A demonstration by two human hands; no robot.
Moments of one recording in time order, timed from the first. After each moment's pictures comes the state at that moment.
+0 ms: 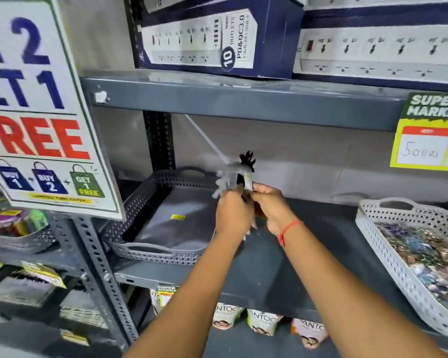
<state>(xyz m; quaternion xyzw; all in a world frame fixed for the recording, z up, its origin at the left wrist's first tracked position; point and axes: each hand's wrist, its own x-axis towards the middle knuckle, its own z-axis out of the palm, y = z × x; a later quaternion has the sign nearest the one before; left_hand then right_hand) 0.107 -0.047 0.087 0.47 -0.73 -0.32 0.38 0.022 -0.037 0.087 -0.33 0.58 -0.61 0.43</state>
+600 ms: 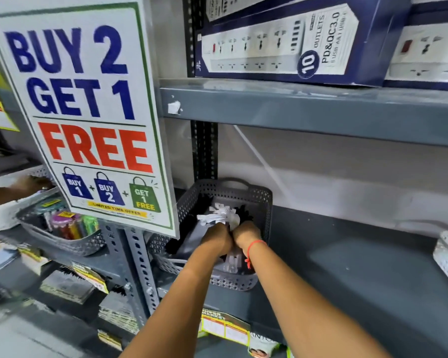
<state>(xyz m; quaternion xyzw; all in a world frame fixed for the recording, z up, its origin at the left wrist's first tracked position) 0.203 -0.156 0.026 0.60 -0.74 -0.30 0.09 0.122 -0.156 0.013 -0.41 0.79 -0.29 0.34</state>
